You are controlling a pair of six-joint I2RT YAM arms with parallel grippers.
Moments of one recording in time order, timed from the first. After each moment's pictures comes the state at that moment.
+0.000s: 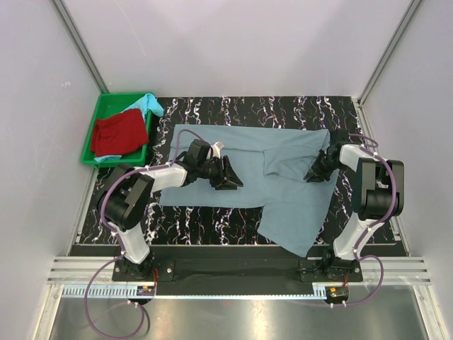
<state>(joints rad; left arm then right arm) -0.52 1.77 0.94 0.07 0.69 -0.85 -0.11 1.81 1.09 -0.55 -0.26 0.51</state>
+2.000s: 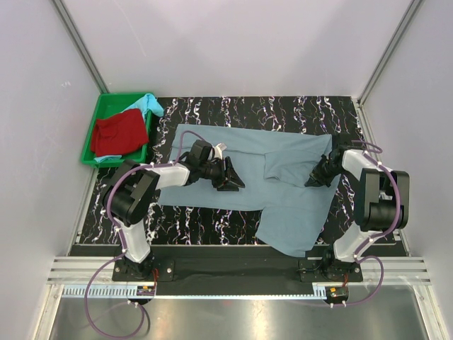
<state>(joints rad) -0.52 1.84 0.96 0.11 0.74 -0.86 -0.11 1.69 1.01 -0.62 -0.28 0.58</state>
